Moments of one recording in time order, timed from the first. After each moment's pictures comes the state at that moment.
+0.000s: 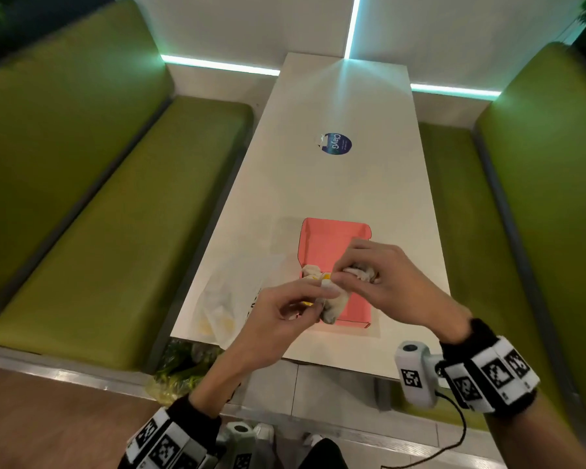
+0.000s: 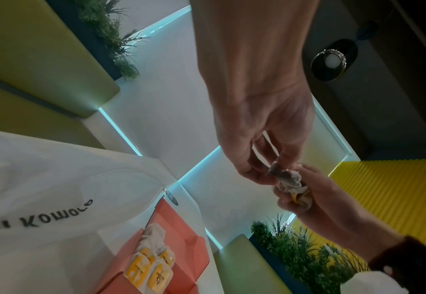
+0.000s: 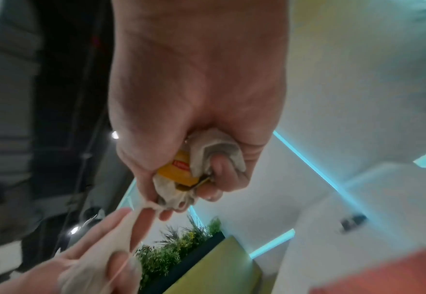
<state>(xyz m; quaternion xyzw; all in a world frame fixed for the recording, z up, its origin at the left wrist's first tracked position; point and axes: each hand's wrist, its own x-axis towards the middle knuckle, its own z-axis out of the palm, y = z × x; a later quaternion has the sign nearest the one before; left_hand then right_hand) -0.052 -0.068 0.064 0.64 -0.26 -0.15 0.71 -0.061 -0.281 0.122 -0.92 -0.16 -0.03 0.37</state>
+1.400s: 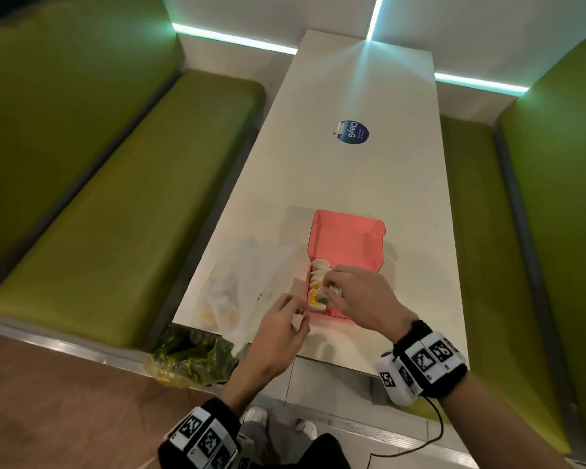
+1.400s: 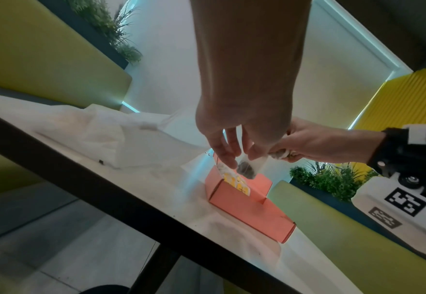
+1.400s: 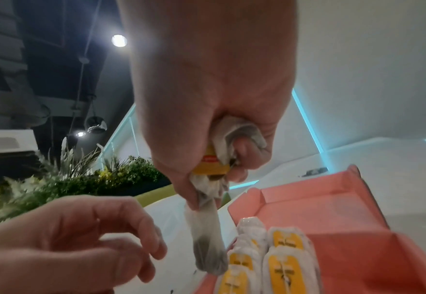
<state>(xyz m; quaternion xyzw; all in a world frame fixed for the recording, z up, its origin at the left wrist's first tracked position) -0.052 -0.066 -0.041 0.85 -0.19 -0.07 0.48 -0.030 -0.257 0.032 -0.98 -0.10 0.11 0.11</state>
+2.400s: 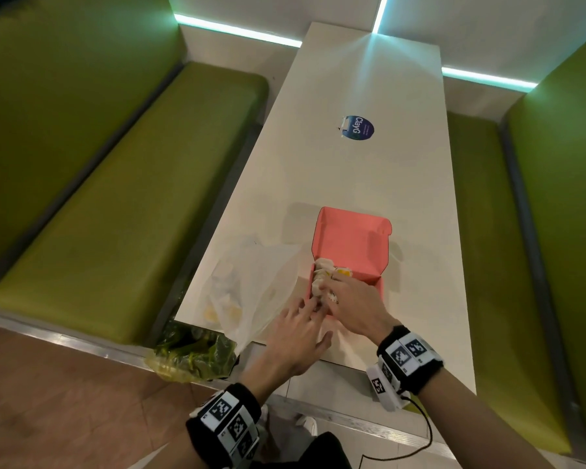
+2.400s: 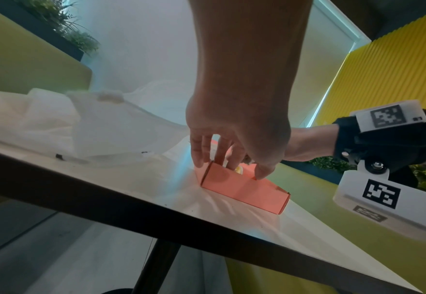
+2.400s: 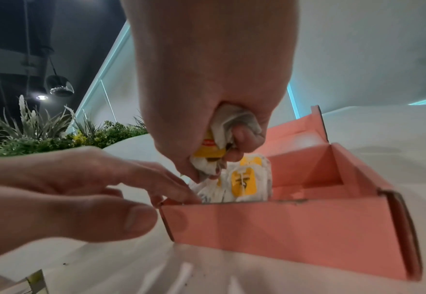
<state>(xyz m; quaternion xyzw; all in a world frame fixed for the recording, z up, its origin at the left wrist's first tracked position) -0.049 -0.089 -0.052 0.93 -0.31 -0.14 0.14 -0.027 -0.251 -0.022 -0.98 -0.07 0.09 0.13</state>
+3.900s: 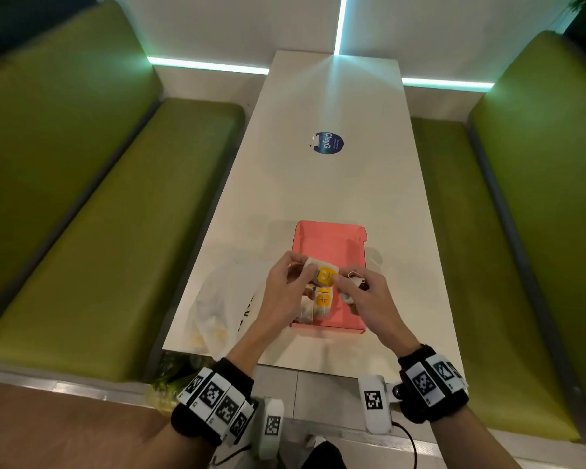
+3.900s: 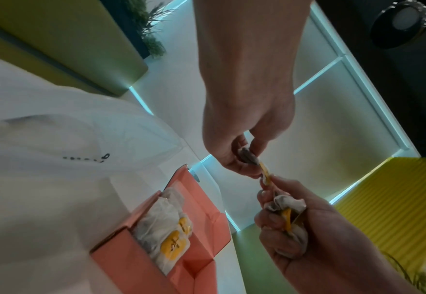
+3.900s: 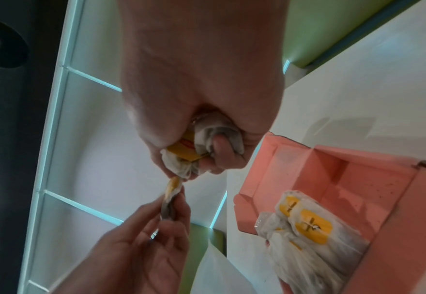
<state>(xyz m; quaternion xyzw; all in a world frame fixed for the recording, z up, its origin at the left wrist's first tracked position) 0.004 -0.122 0.027 0.68 -0.06 -0.15 0.71 -0.054 -0.278 0.032 -0.72 0.16 -0.04 0.68</state>
